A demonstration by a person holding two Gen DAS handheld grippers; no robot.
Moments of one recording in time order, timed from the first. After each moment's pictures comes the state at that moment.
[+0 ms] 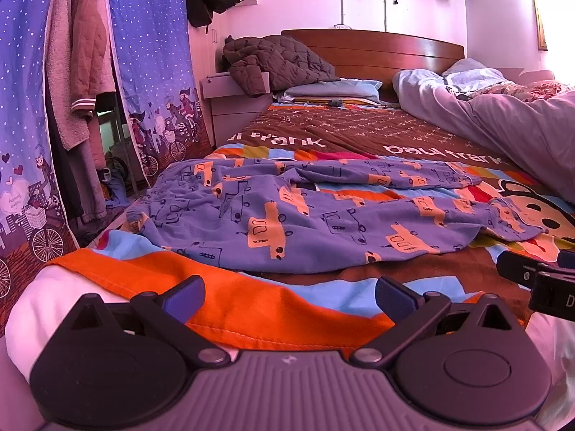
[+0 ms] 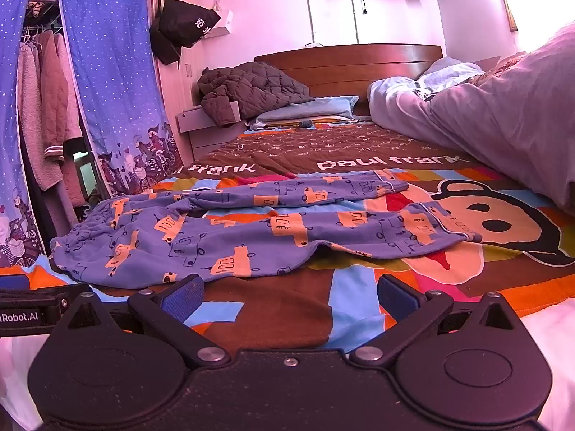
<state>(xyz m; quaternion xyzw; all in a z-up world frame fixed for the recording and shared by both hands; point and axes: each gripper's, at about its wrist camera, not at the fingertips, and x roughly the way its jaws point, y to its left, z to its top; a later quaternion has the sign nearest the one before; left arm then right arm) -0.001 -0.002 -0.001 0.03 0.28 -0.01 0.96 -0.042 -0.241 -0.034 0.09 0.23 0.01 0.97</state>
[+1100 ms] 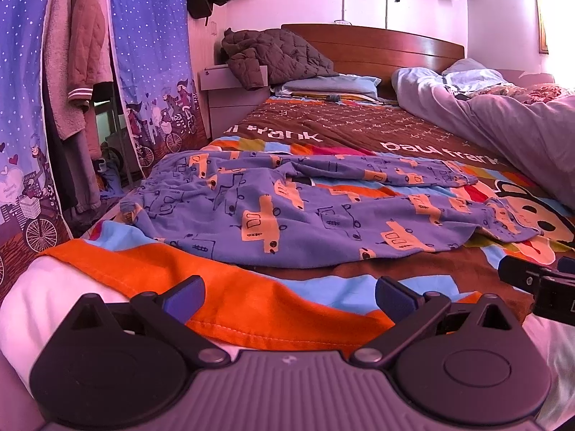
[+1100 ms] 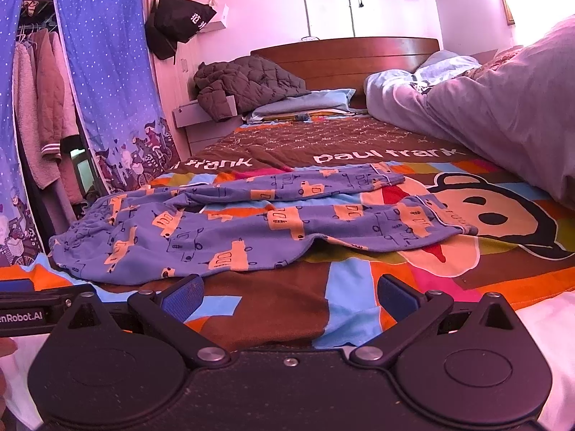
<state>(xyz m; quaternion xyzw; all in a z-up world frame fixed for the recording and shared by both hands) 0.000 -0.002 -0.003 0.01 0.29 -0.02 0.96 -0.043 -0.241 -0.031 0.09 0.24 0.00 0.97</state>
